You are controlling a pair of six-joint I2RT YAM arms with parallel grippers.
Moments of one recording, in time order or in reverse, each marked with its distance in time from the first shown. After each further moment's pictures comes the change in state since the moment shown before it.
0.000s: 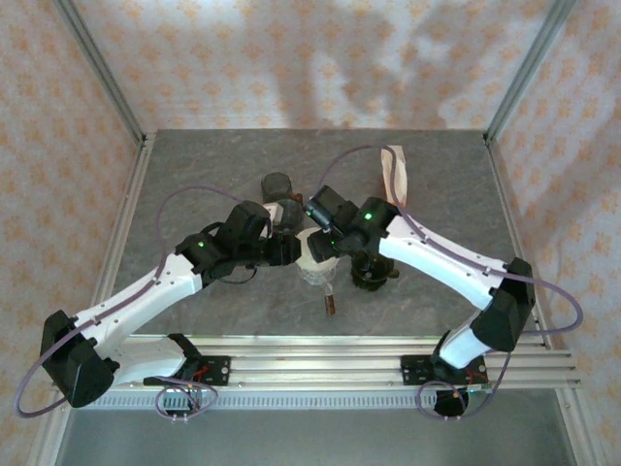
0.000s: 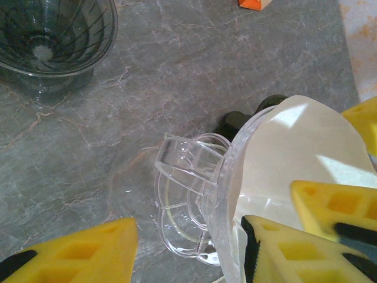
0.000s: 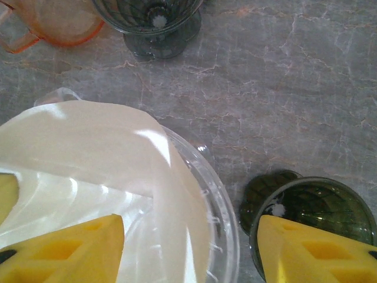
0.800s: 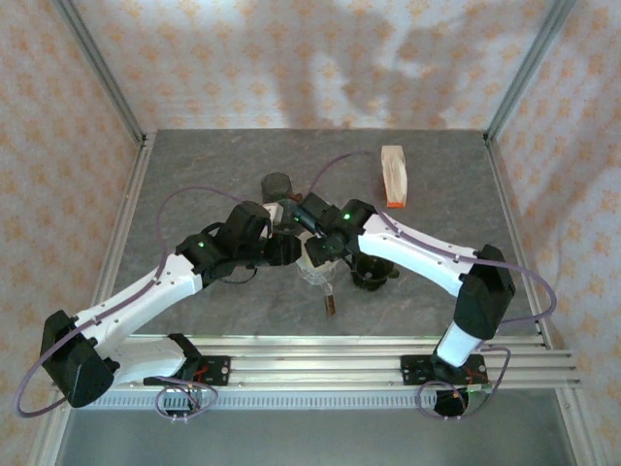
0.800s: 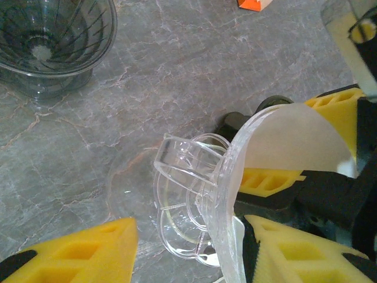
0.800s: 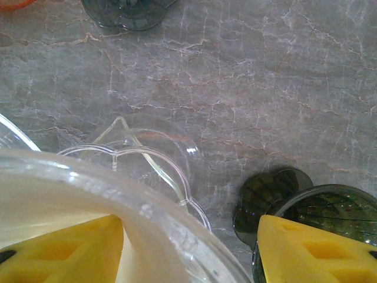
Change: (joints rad) left arm 0.000 0.000 -0.005 0.008 0.001 -0.004; right arm 0.000 0.109 -0.020 0.014 0.034 0.011
